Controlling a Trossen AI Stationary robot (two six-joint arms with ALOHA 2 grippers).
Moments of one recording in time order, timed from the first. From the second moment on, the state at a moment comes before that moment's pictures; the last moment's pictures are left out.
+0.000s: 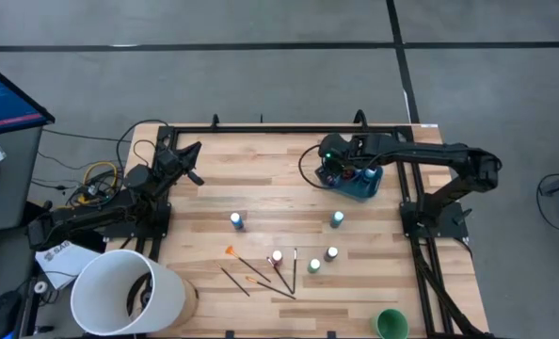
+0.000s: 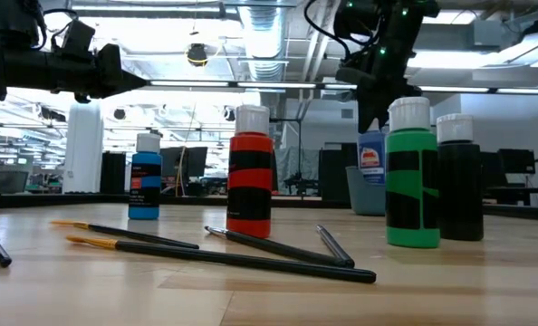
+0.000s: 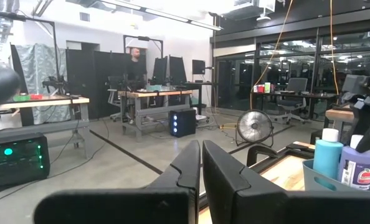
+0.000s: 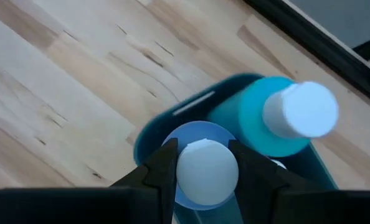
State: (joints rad) left arm 0.48 0.36 0.01 0.57 -0.37 0.07; right arm -0.27 1.49 1.19 -0.90 0.35 0.55
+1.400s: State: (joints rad) left arm 0.48 0.36 0.01 0.57 -0.37 0.07; right arm -0.27 1.49 1.17 -0.84 0.34 0.41
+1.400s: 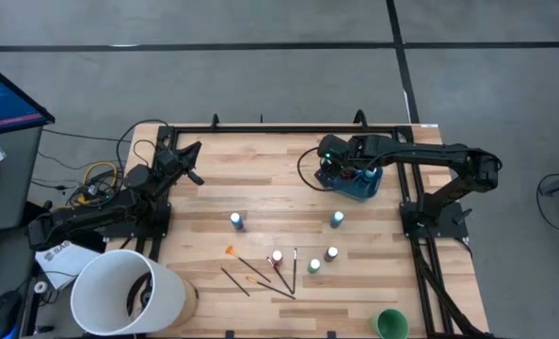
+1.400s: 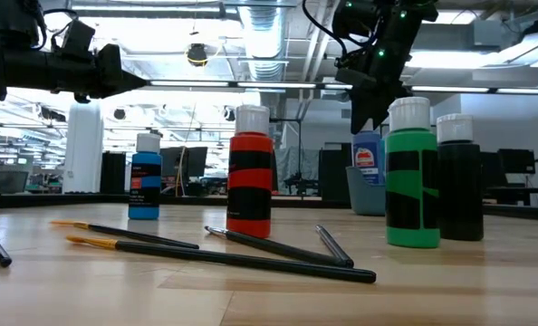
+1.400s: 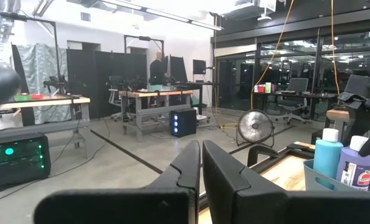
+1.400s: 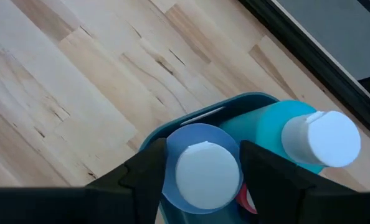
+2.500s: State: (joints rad) left arm 0.48 0.36 0.01 0.57 -0.38 0.07; right arm -0.11 1.53 1.48 -0.60 0.20 0.00
